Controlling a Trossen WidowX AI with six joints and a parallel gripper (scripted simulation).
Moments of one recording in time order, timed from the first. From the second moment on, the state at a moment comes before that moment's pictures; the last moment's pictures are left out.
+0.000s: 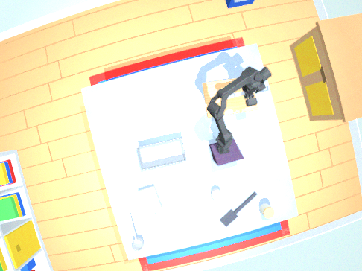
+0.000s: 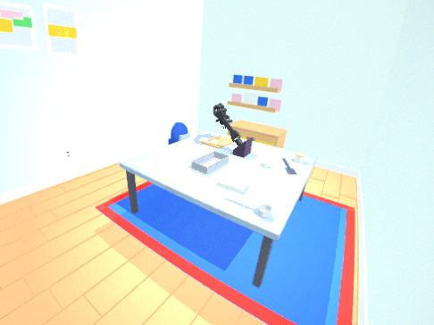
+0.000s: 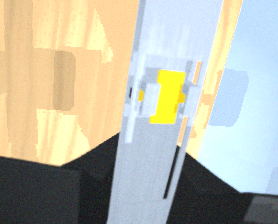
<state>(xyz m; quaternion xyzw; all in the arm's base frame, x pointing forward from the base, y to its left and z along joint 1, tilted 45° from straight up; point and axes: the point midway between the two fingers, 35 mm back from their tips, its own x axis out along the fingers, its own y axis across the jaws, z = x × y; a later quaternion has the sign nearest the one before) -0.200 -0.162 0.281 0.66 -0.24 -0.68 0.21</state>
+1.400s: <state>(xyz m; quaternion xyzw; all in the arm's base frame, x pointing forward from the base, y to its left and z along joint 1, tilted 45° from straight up) -0.186 -0.152 0.300 0.29 -0.29 -0.91 0.04</state>
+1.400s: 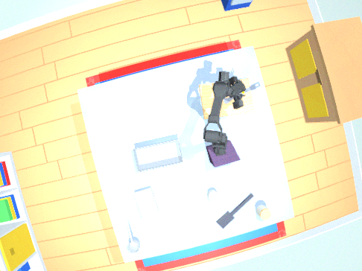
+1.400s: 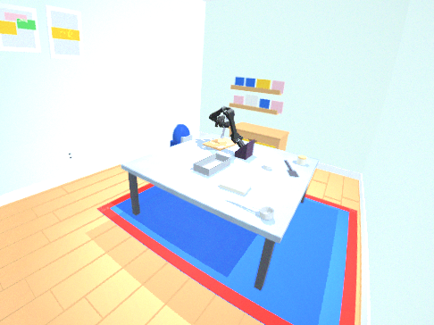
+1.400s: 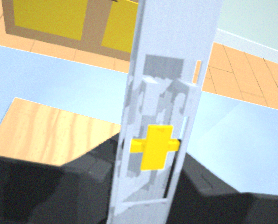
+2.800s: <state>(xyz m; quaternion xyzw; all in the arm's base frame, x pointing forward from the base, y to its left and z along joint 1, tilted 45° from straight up) -0.177 -0.141 0.317 0.20 -0.39 -0.90 0.04</state>
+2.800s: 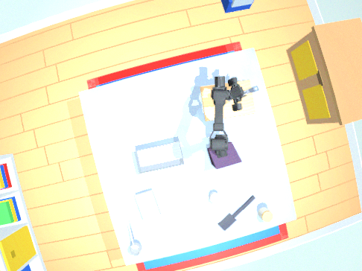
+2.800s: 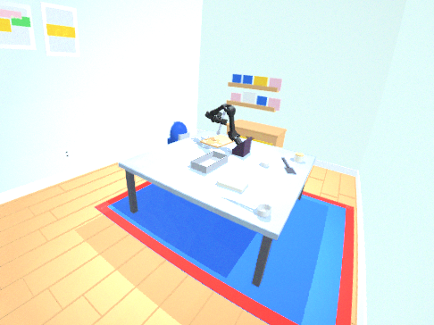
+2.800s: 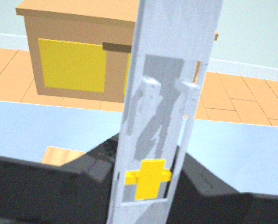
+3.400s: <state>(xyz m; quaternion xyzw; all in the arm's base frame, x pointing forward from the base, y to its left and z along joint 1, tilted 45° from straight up) -0.184 -0.150 0.298 0.28 -0.31 -0.91 0.04</state>
